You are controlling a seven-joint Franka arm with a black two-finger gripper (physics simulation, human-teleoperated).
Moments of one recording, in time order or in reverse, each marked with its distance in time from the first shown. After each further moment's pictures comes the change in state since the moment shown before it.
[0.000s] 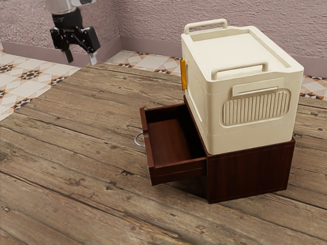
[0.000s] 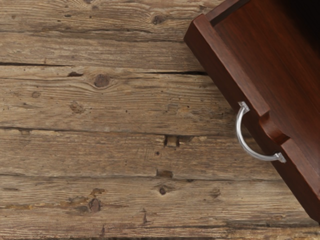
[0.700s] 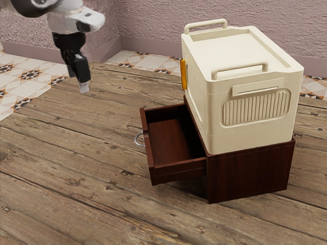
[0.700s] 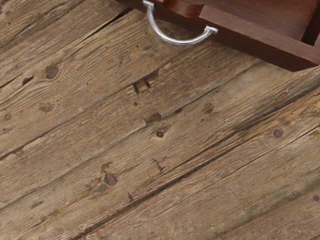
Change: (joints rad) arm -0.074 -0.333 -0.097 -0.518 0.160 0.146 0.398
